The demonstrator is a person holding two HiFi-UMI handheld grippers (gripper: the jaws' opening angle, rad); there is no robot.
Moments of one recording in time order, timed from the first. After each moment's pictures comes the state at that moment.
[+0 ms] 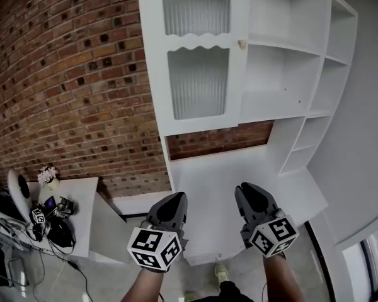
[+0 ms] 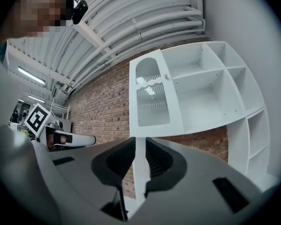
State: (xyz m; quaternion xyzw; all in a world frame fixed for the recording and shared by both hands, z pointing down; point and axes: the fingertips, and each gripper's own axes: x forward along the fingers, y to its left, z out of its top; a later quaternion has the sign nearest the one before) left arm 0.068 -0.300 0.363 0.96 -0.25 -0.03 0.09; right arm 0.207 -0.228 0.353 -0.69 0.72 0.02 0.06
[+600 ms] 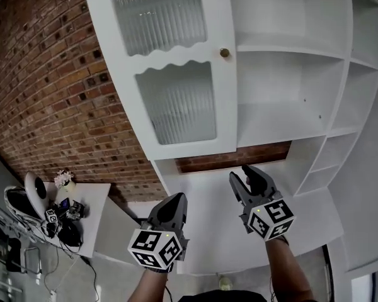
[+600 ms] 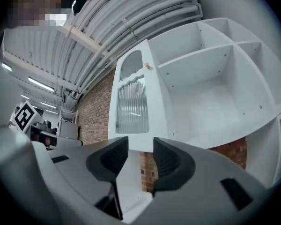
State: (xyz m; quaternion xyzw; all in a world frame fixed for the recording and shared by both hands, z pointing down) left arm 0.178 -0.360 0.351 0.94 -0.34 -0.02 0.09; right arm 0.339 -0.347 0.334 -0.63 0.77 0.03 0.07
